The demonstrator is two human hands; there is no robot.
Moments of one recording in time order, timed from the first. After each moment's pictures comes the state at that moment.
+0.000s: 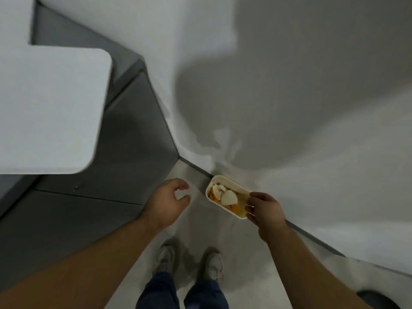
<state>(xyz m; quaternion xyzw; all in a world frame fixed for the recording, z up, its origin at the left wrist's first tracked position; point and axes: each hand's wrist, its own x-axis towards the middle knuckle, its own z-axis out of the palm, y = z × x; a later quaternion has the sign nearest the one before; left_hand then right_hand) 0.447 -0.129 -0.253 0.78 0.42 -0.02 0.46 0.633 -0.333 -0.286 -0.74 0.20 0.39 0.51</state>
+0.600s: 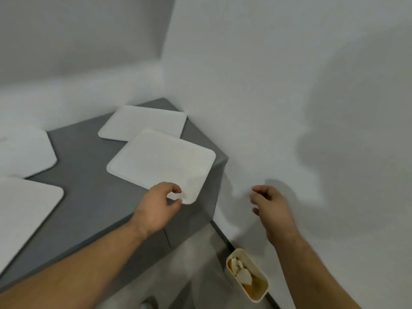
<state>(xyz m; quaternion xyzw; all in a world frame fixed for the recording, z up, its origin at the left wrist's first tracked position) 0.309 -0.082 0.021 0.80 0.48 0.19 0.31 0.581 -0.221 0.044 -0.75 -0.24 0.33 0.53</state>
